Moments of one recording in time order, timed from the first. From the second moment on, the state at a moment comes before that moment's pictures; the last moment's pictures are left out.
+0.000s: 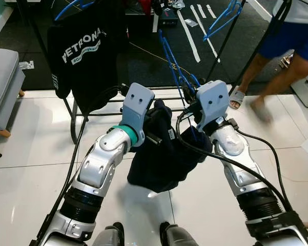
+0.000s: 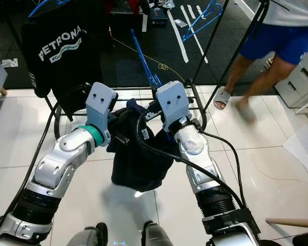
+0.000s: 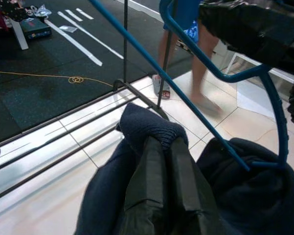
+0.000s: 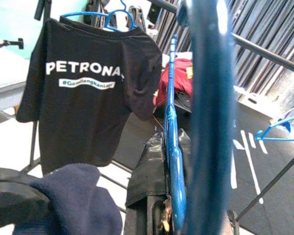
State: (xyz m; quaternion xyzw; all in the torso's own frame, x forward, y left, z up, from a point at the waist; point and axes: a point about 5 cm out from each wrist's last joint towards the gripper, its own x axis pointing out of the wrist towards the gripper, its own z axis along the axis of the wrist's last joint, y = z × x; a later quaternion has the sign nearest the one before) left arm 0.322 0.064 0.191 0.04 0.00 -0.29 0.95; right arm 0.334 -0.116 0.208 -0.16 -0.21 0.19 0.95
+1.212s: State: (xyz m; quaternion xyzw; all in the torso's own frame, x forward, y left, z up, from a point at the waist) left arm 0.364 0.104 0.223 0.04 -0.04 -0.14 0.99; right arm 0.288 -0.091 0.189 -0.06 -0.18 0.23 0.95
